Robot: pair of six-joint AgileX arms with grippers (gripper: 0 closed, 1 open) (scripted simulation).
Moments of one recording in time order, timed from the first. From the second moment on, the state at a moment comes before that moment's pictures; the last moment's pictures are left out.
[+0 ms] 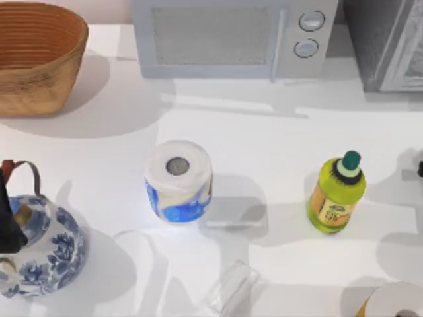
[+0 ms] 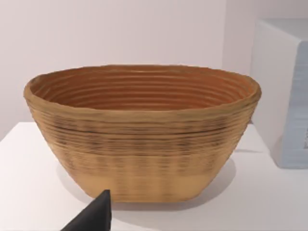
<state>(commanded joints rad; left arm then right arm) 0.00 0.00 0.00 0.00 0.00 0.00 -0.19 2.24 0.49 1.56 -0.15 -0.02</state>
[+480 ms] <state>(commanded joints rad) 0.00 0.00 0.00 0.00 0.00 0.00 -0.19 2.24 0.49 1.56 -0.15 -0.02</state>
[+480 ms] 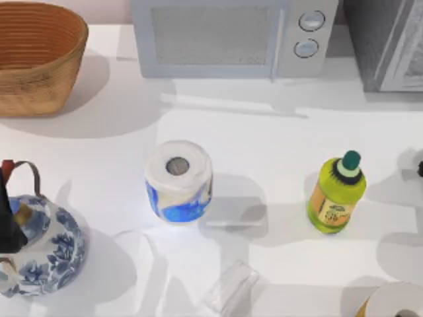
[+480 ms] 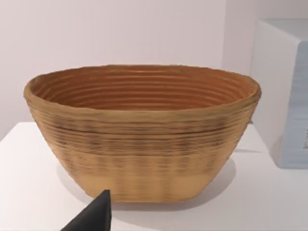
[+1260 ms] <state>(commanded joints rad) 0.00 0.00 0.00 0.00 0.00 0.00 -0.18 1.73 0.55 0.97 -0.15 -0.03</state>
